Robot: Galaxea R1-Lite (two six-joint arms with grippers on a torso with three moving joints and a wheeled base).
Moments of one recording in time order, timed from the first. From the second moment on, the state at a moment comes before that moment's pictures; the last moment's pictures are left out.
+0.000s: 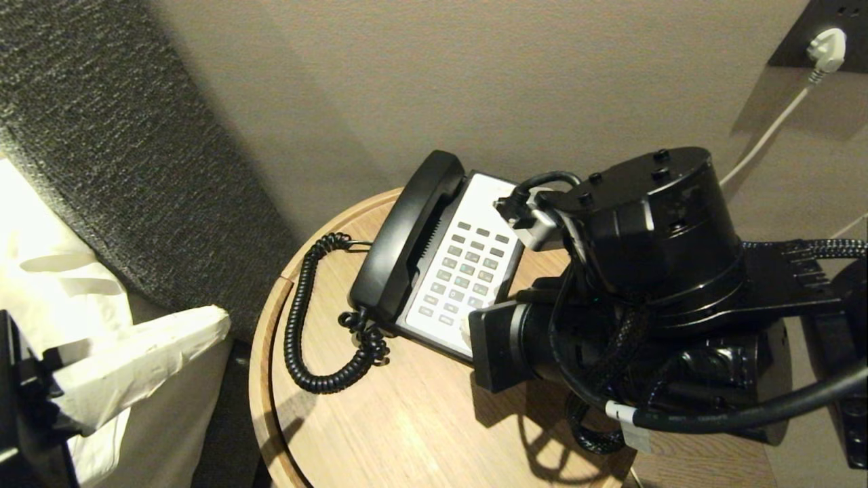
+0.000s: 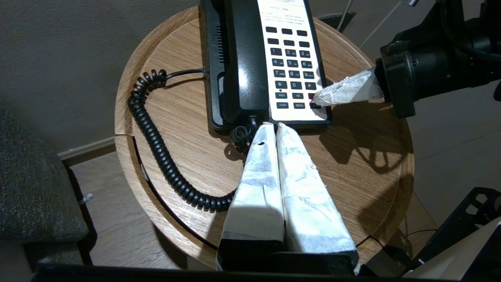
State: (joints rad) left arm -0.94 0.87 -0.64 -0.19 0.25 -0.02; right arm 1.02 1.67 -1.18 0.04 -0.29 0.43
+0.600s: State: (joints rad) left arm -0.94 0.86 -0.62 -0.19 0.25 -0.02; right arm 1.02 1.68 -1.17 0.04 -0.29 0.43
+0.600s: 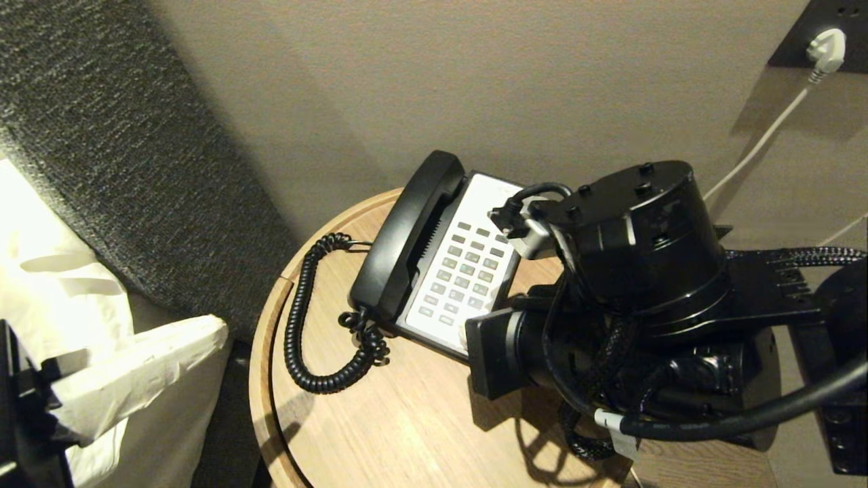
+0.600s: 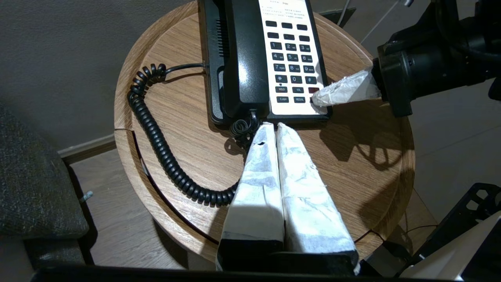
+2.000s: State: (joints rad) left arm -0.94 0.86 -0.62 -0.19 0.25 -0.02; right arm 1.02 1.67 -1.17 0.04 -0.29 0.43
